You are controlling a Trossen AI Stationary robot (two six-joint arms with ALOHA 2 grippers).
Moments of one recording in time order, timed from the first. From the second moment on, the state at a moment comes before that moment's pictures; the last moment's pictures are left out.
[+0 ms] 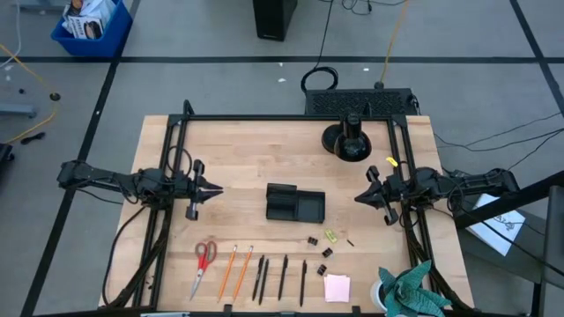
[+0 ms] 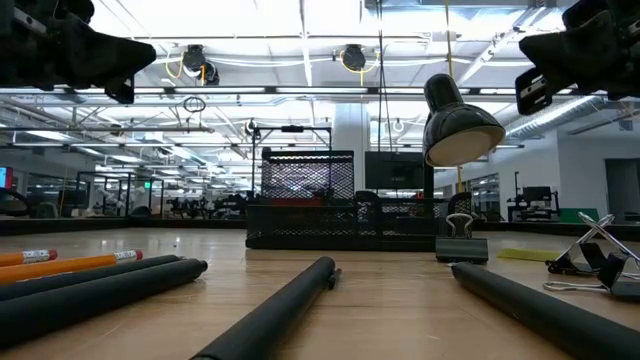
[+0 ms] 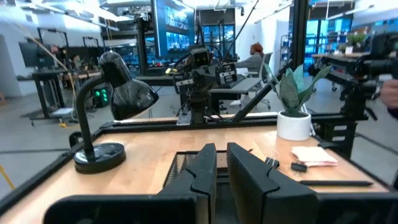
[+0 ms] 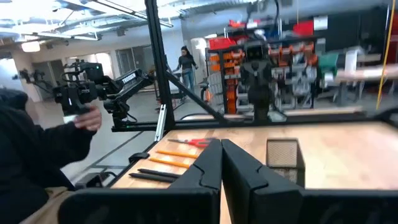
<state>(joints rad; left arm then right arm) -0.16 0.26 0.04 0.32 -0.10 0.03 0.08 0.19 0.02 0.29 -0.16 0.13</state>
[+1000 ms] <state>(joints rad) -0.41 0.51 0.20 0.23 -0.36 -0.11 0.08 0.19 0.02 0.30 -0.15 -0.01</state>
